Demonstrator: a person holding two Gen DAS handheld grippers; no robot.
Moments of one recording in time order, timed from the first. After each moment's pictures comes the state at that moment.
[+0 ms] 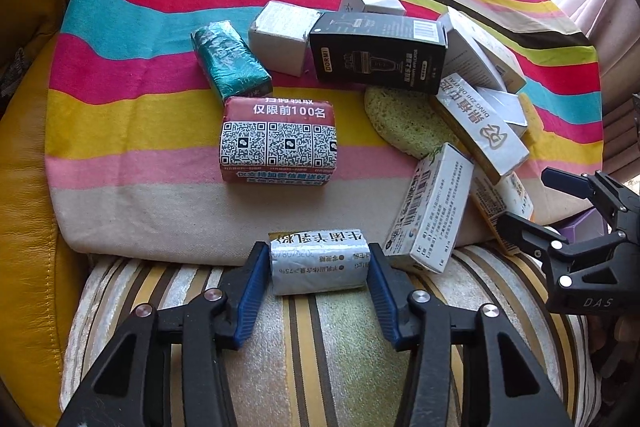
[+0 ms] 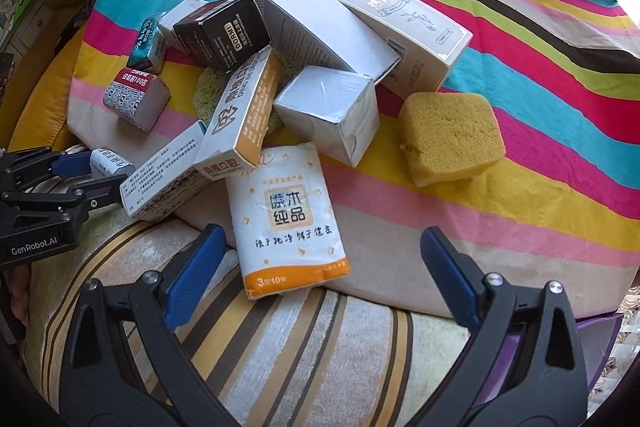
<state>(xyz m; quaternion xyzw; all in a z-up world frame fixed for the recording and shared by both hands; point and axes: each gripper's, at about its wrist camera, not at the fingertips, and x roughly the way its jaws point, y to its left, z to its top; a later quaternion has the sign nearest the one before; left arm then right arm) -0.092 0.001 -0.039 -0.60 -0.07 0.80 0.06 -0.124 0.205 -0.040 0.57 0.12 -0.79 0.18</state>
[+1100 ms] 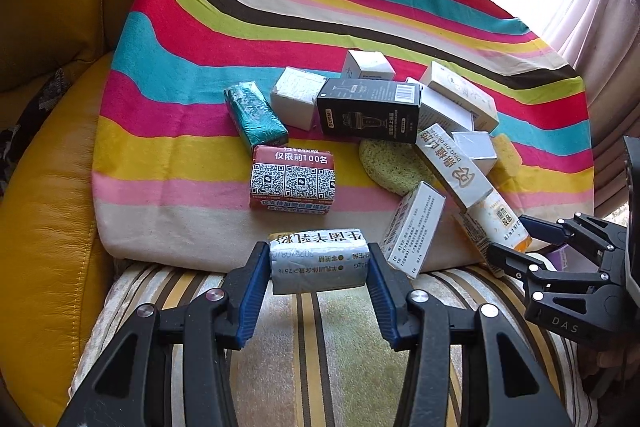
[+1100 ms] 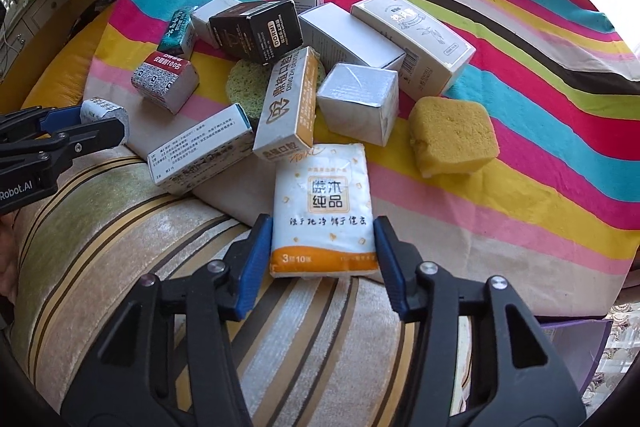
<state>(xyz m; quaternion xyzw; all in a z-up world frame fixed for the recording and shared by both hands) -0.049 0.002 0.011 -0.52 -0.07 0.85 0.04 -0.082 0.206 -0.021 0.54 0.15 -0.81 0.19</state>
